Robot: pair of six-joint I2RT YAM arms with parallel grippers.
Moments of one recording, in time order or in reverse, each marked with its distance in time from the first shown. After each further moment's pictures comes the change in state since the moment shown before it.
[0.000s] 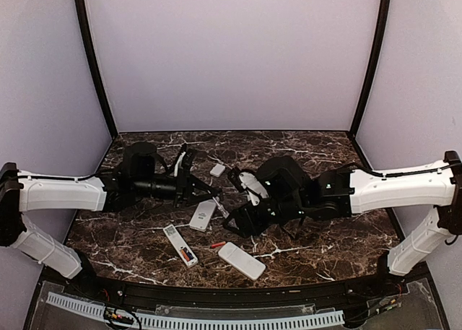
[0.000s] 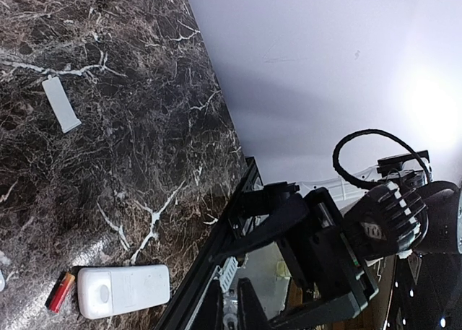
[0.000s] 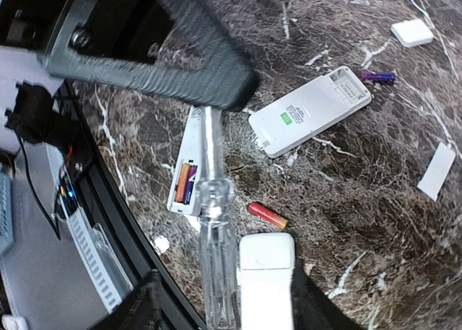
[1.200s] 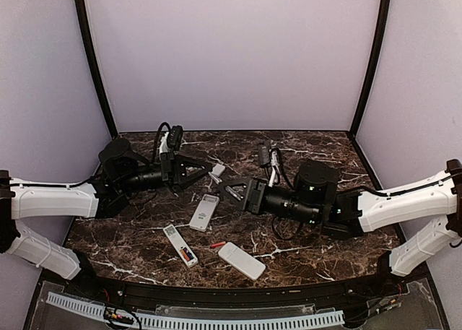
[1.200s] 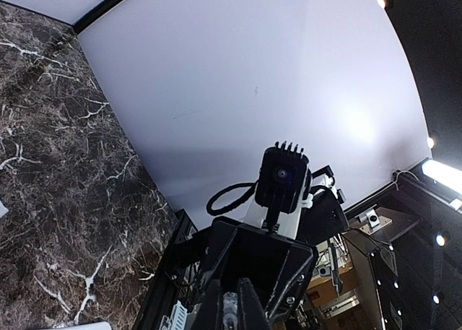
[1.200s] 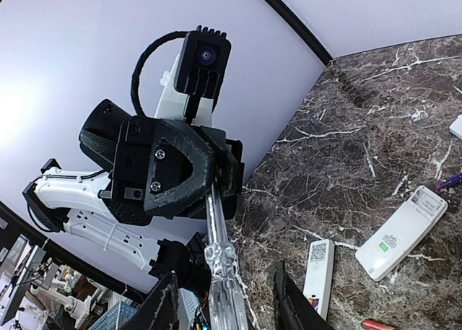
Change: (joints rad) left arm -0.002 -0.090 -0.080 0.429 -0.038 -0.146; right arm 0.002 -0.115 -0.309 0.872 0.062 0.339
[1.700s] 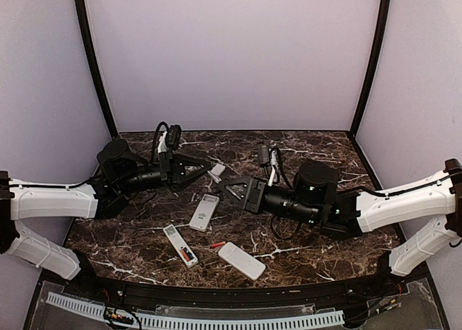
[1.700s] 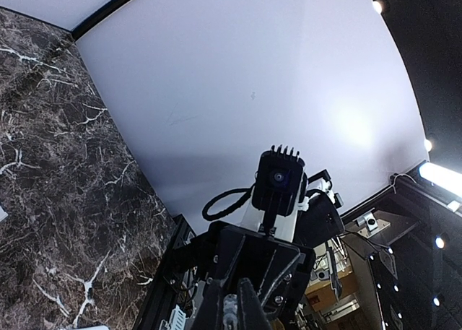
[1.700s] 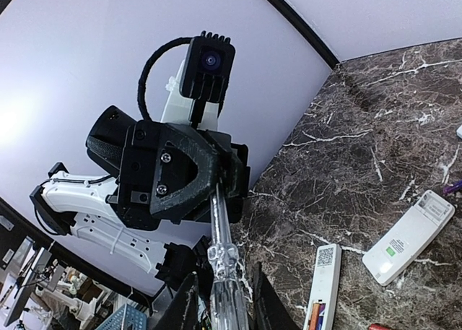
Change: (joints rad) left arm 0.000 -0.006 -0.009 0.020 -0.016 -0.008; right arm 0.000 0.014 0.001 0.038 -0.016 0.007
